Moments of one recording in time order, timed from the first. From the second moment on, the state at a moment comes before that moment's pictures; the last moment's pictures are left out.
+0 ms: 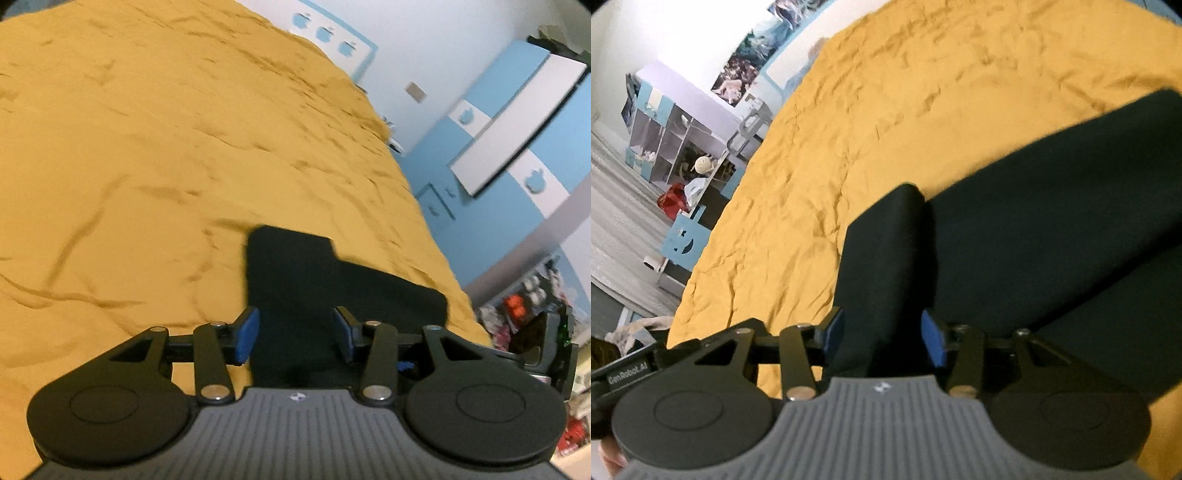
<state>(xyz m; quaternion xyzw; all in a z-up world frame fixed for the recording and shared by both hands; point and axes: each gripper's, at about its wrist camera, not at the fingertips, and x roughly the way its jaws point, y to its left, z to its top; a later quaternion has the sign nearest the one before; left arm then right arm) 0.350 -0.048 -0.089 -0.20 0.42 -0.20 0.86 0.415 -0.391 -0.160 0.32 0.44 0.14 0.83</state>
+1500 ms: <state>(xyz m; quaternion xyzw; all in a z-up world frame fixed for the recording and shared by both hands) 0.370 -0.191 -0.106 -0.08 0.45 -0.25 0.85 0.427 -0.641 -0.102 0.27 0.45 0.07 0.85</state>
